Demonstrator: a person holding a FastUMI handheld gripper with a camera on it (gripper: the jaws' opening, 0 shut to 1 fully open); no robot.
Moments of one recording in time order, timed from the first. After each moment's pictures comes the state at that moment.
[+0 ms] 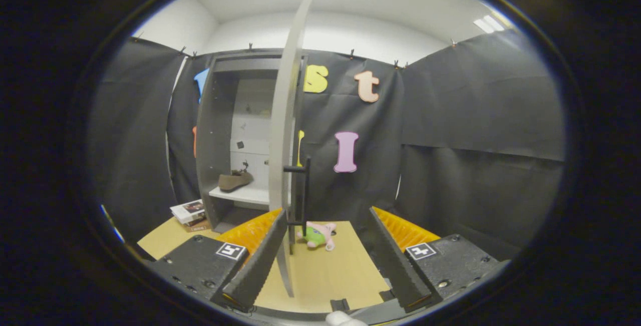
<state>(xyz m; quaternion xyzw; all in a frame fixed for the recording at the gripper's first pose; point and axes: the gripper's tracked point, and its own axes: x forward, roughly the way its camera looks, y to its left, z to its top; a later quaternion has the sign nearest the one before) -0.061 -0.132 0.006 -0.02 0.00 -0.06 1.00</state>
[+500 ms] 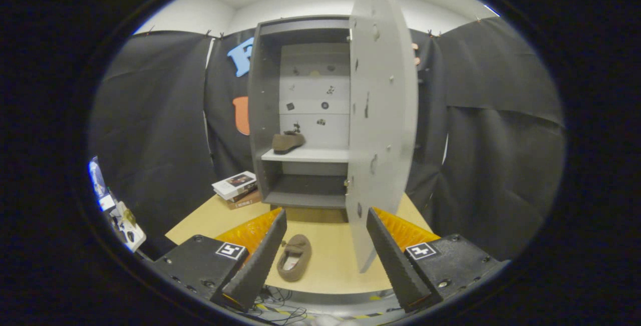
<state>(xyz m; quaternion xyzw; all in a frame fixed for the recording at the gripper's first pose) -0.027 0.018 -0.139 -0.01 0.09 0.04 0.99</state>
